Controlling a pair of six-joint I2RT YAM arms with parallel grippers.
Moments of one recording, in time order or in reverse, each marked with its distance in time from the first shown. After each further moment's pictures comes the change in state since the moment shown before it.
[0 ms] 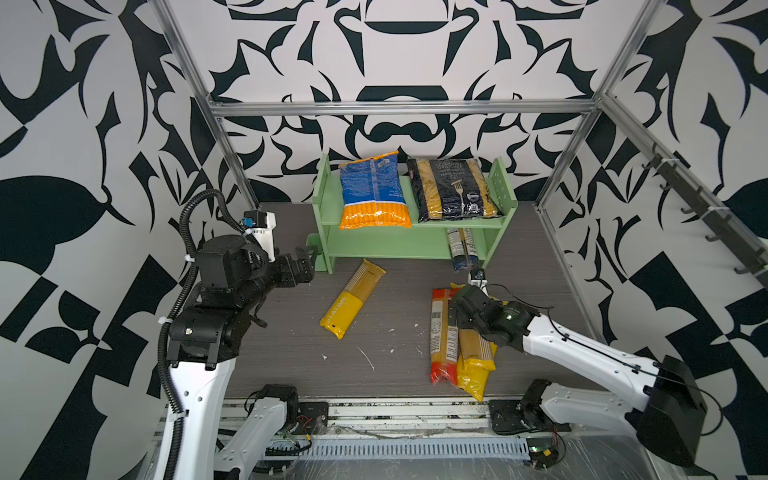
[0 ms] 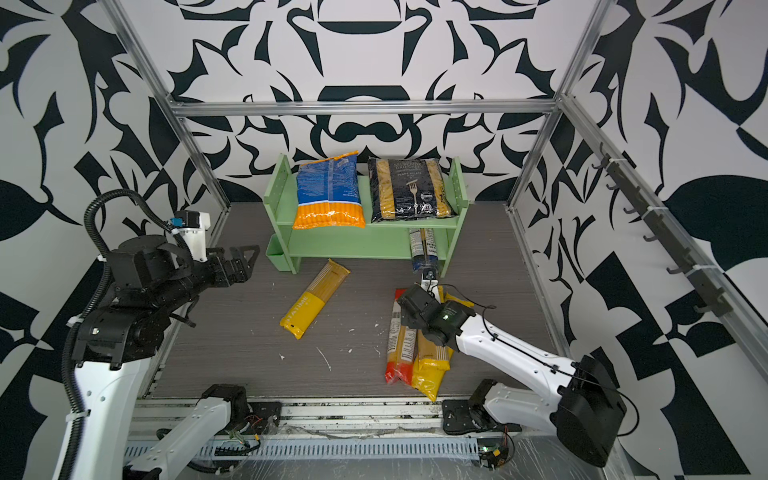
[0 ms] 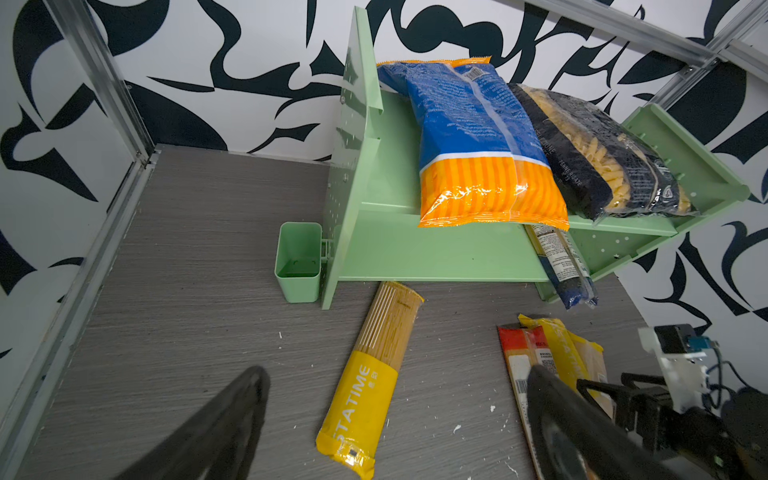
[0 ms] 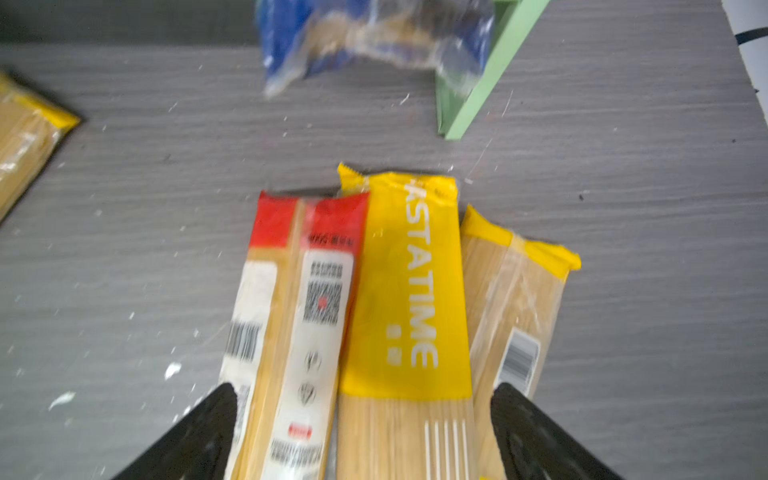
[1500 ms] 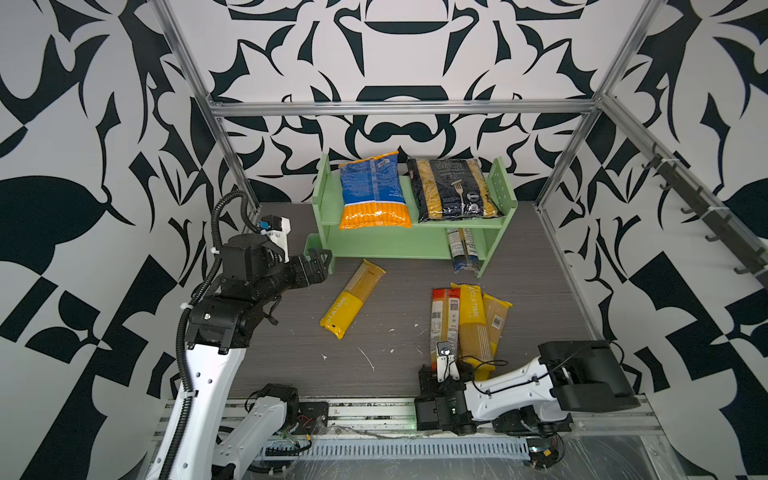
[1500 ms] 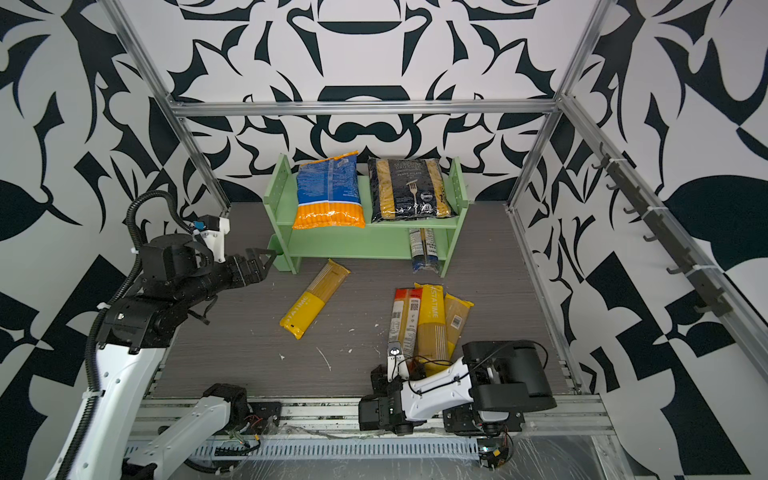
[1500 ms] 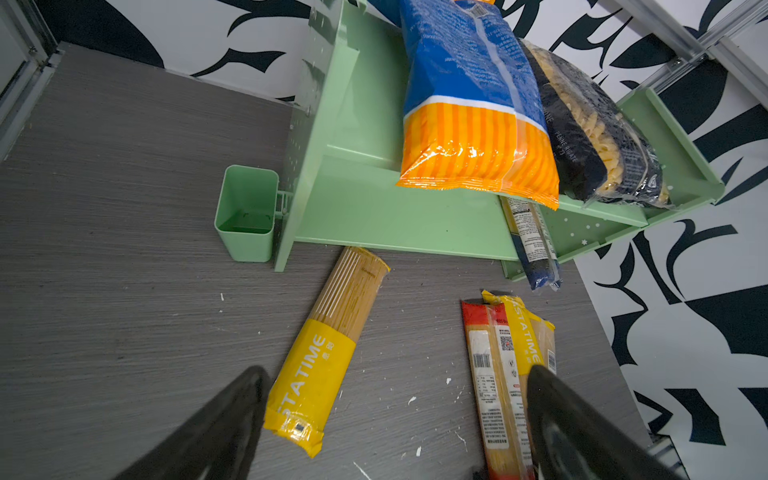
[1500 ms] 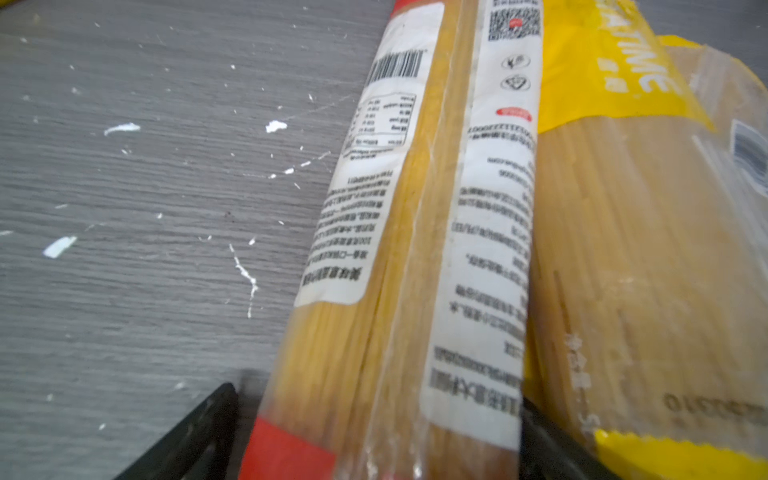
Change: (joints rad) left arm -0.074 0.024 -0.072 0.020 0.031 -0.154; right arm 0.772 0.473 -0.170 0.166 0.367 0.748
